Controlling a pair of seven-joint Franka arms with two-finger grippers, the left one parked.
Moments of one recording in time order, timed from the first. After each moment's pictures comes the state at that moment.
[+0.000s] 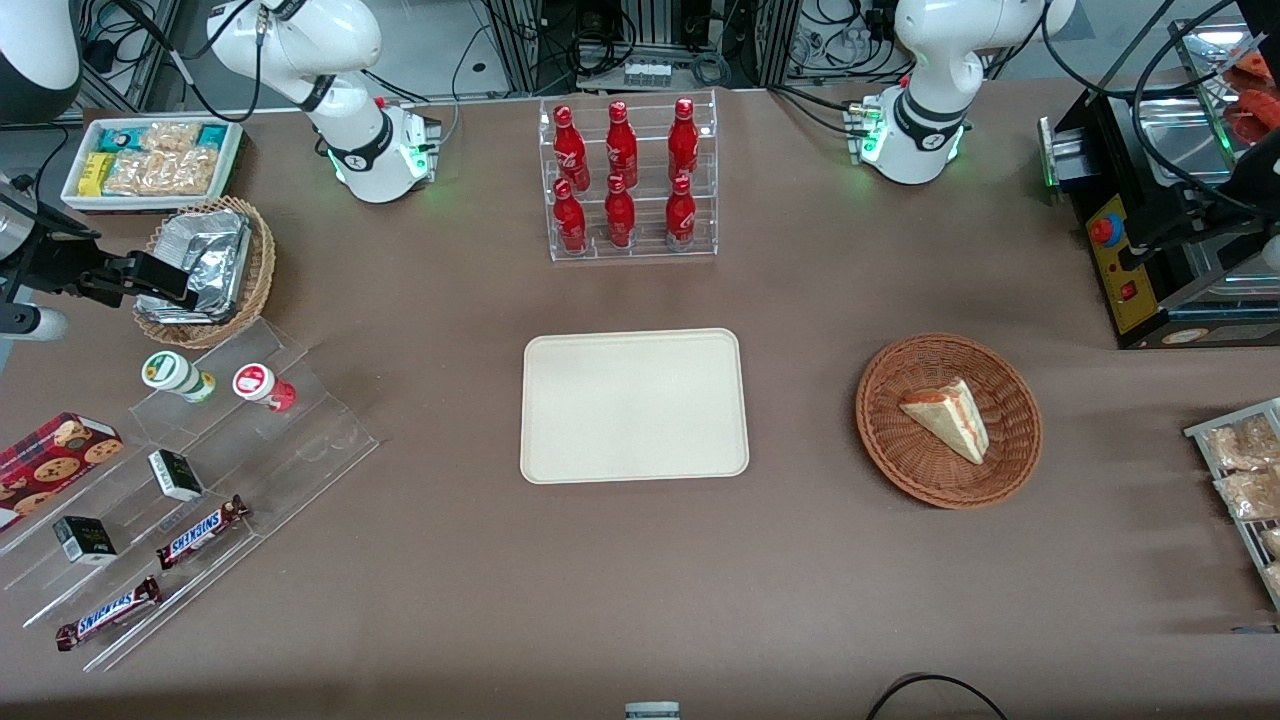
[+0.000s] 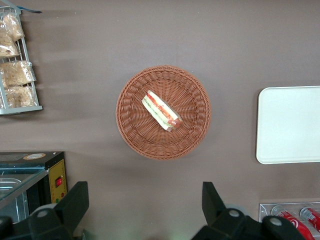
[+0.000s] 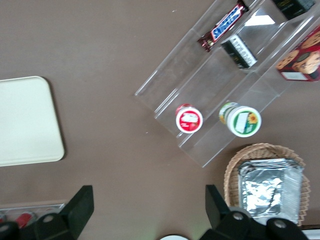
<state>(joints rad) 0.00 -0.09 -0.06 -1.73 0.01 1.57 0.05</state>
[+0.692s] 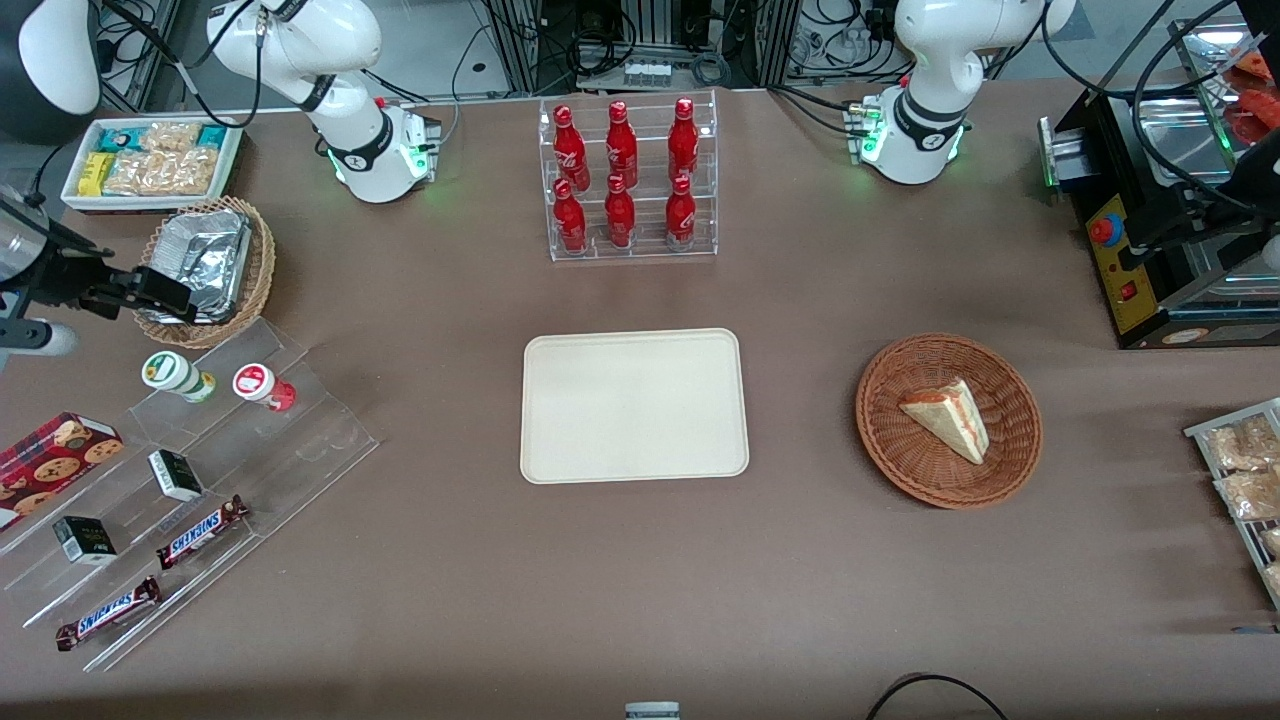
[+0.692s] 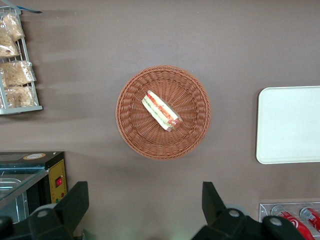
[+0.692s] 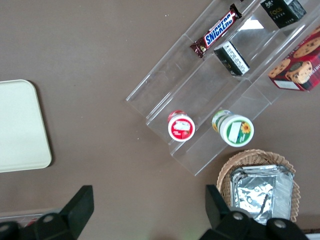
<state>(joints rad) 0.00 -0.06 -0.07 -1.75 -0.01 1.63 0.02</state>
